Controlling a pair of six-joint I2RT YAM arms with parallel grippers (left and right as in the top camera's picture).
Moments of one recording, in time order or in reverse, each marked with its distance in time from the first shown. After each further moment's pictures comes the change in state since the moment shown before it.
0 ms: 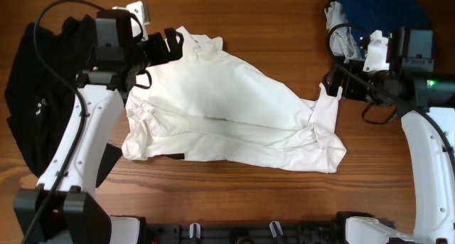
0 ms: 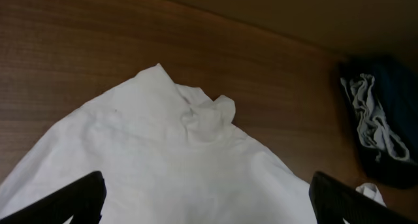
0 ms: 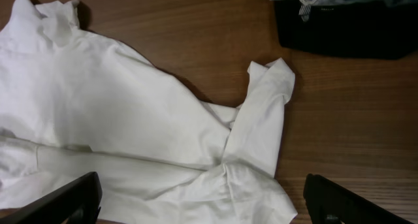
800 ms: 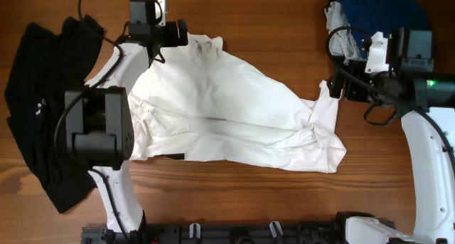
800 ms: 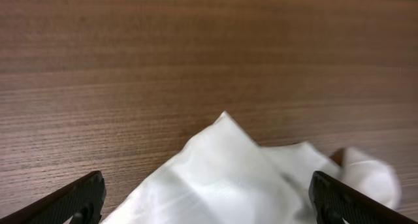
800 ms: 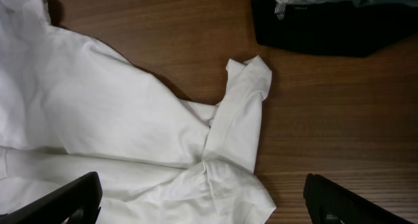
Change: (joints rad) left arm -0.001 0.612 0.280 0.241 -0.129 0.232; right arm 0.000 0.000 0.000 -0.011 0.076 -0.016
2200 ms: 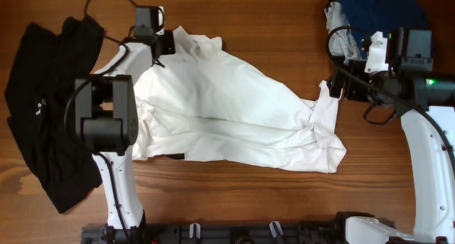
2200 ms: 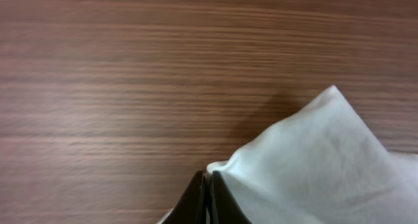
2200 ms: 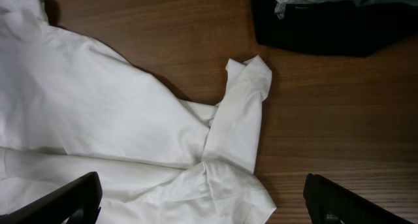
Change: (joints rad) left arm 0.025 0.148 0.074 -0.072 -0.149 -0.034; right arm 0.000 0.006 0.000 0.002 0.000 0.000
